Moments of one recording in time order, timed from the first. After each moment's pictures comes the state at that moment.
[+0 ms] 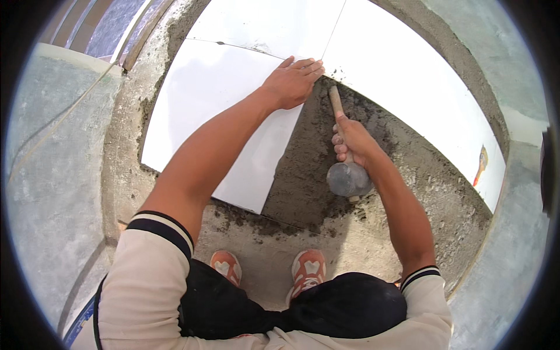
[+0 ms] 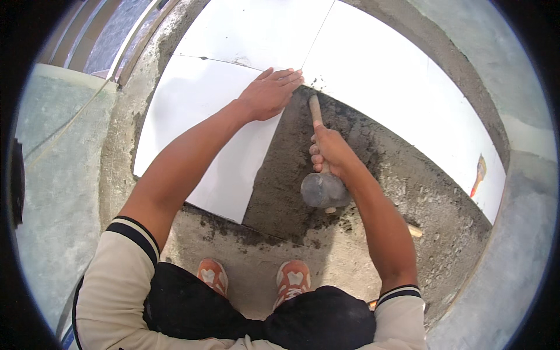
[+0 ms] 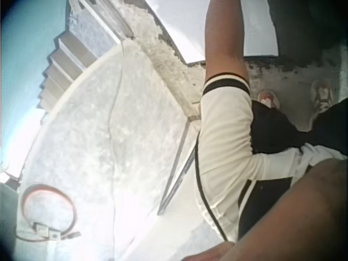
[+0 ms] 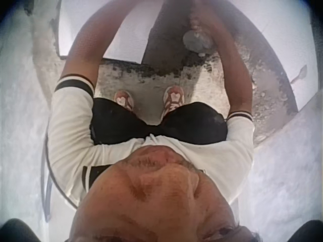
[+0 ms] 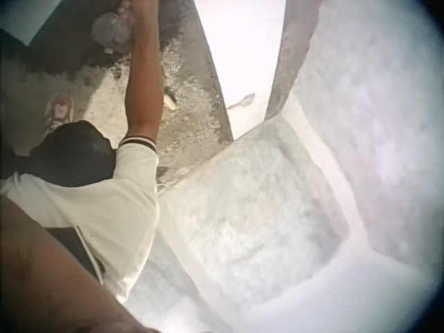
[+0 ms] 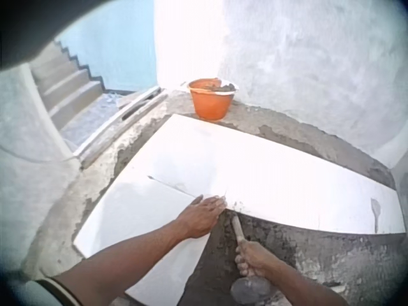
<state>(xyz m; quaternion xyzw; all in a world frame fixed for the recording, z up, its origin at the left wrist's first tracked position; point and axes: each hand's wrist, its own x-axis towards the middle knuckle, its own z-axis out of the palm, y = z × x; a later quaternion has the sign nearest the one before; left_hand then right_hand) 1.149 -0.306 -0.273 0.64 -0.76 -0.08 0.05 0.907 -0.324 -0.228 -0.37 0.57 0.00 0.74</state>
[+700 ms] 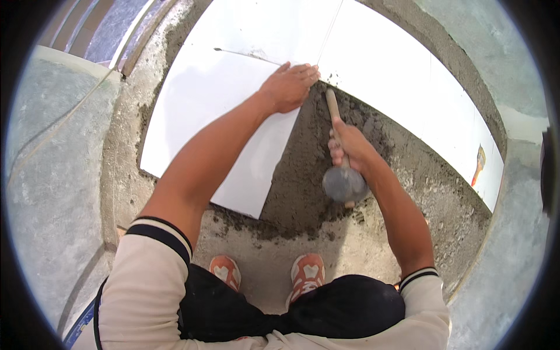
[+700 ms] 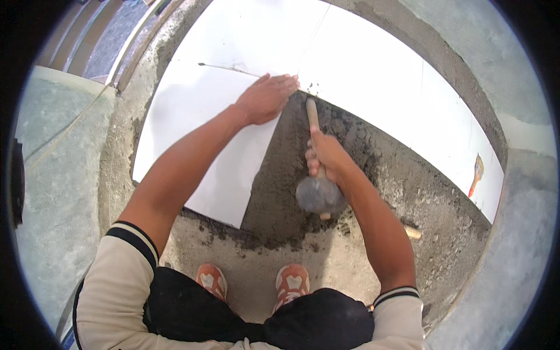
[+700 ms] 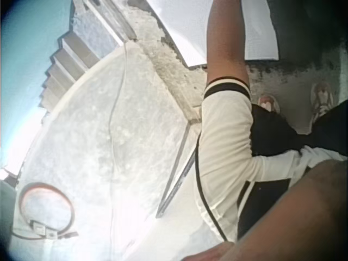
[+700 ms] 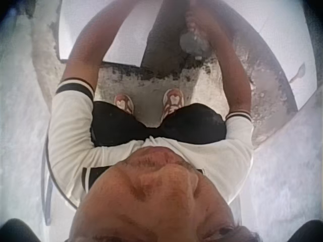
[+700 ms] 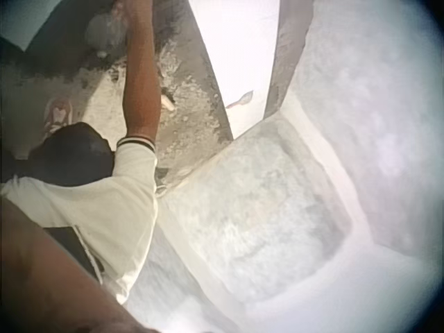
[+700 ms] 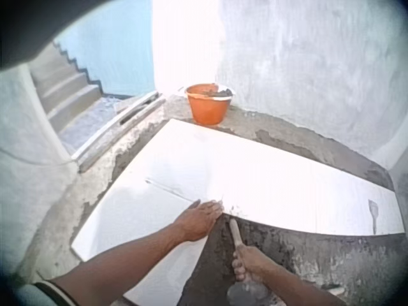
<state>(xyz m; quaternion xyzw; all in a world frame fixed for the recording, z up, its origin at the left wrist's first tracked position) 1.155 -0.306 -0.263 0.64 -0.76 -0.10 0.03 0.912 -0.330 -0.219 -0.33 0.55 0.00 0.77</state>
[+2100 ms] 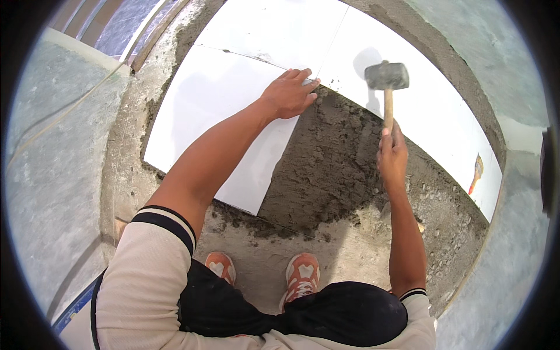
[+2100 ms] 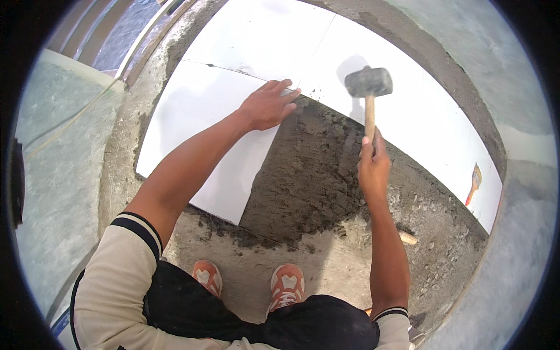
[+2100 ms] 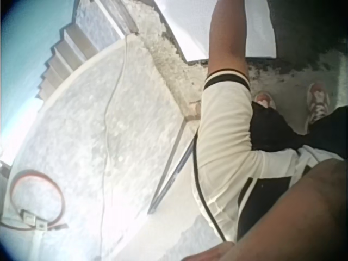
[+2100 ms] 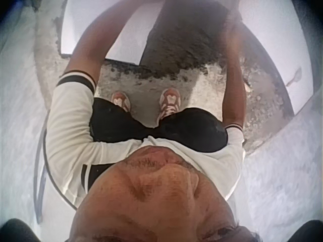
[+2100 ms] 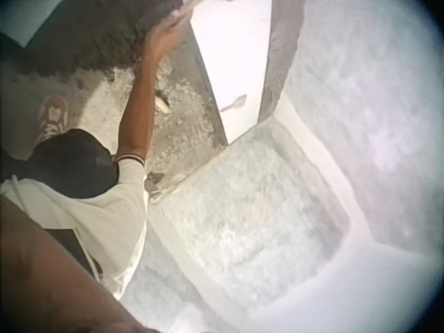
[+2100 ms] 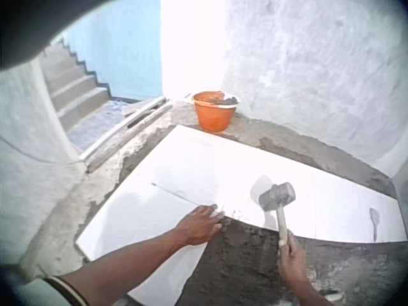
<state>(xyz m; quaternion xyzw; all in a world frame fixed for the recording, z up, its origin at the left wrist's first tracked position) 1.145 -0.296 -0.245 0.68 -0.72 -0.12 0.03 0.825 -0.331 -0.196 -0.67 0.59 -0.21 0.40</state>
